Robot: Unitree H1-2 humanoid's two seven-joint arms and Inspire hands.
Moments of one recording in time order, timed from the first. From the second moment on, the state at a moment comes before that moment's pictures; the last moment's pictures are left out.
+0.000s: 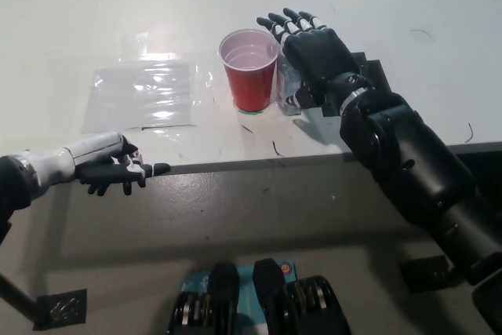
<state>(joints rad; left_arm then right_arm) -0.59 0.67 -0.30 -0.11 0.29 0.42 -0.70 -0.91 -0.18 0.53 0.61 -0.80 0.05 0.05</state>
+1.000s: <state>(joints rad) -0.55 0.67 -0.31 -0.11 0.28 0.42 -0.70 -0.91 -0.19 0.52 0.58 -0.79 0.05 0.04</state>
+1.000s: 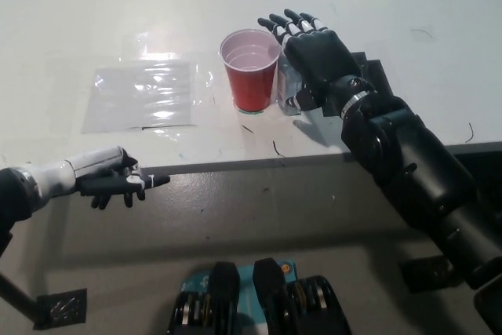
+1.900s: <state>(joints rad) -0.50 0.67 -0.30 -0.11 0.24 0.44 -0.72 -1.06 -0.24 0.45 0.47 -0.70 0.09 0.30</state>
